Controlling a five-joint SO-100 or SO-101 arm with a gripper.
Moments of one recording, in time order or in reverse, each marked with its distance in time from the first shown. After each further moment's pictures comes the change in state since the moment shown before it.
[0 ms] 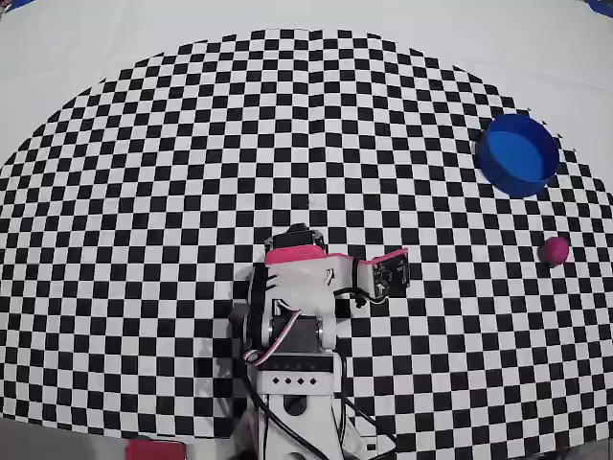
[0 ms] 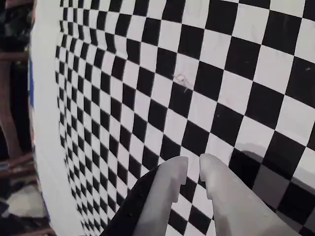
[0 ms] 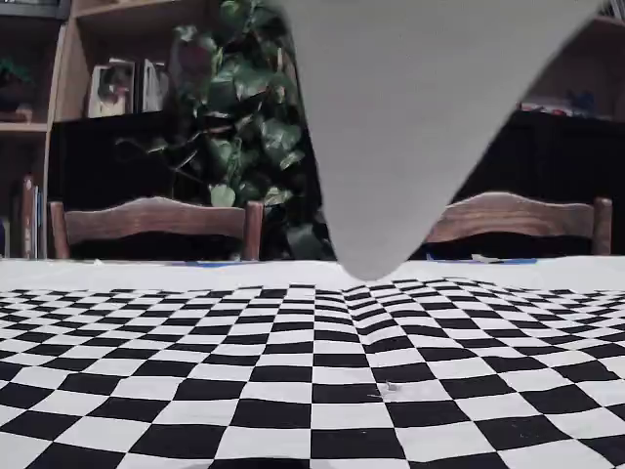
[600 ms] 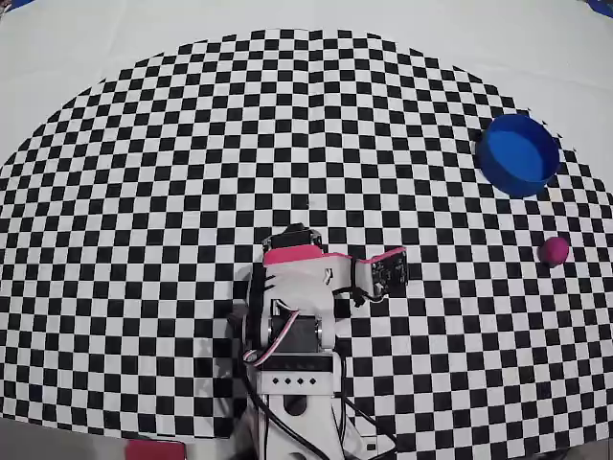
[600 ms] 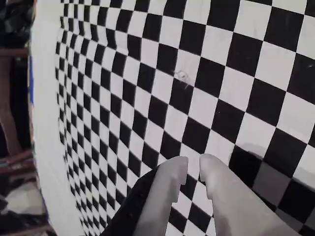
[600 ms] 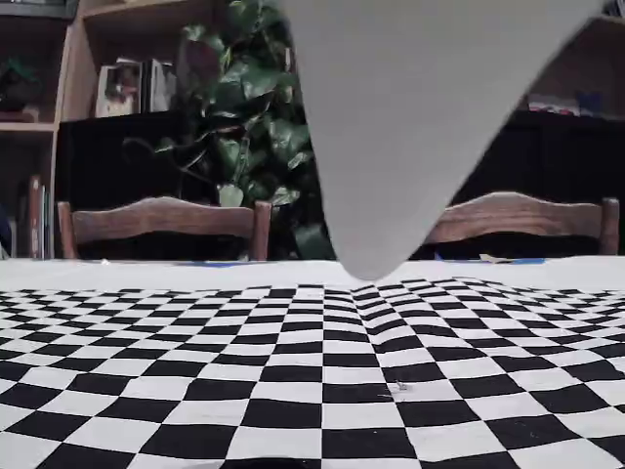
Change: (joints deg) arm -0.7 0.0 0.0 0.0 0.0
